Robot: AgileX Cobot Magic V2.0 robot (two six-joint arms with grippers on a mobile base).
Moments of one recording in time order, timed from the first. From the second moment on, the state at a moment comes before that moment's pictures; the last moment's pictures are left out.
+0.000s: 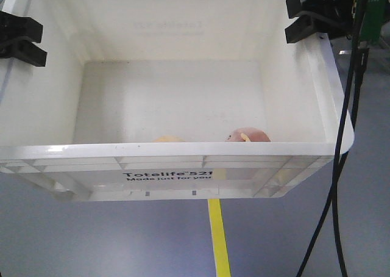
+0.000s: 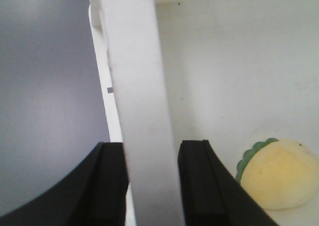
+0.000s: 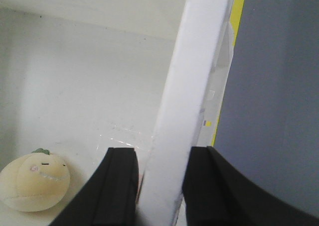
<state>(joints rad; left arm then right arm) -0.13 1.33 -1.43 -0.23 1.18 -0.01 0.25 1.45 -1.58 0.27 1.16 -0.09</state>
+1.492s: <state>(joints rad) -0.13 1.33 -1.43 -0.23 1.18 -0.01 0.25 1.45 -1.58 0.27 1.16 -0.09</state>
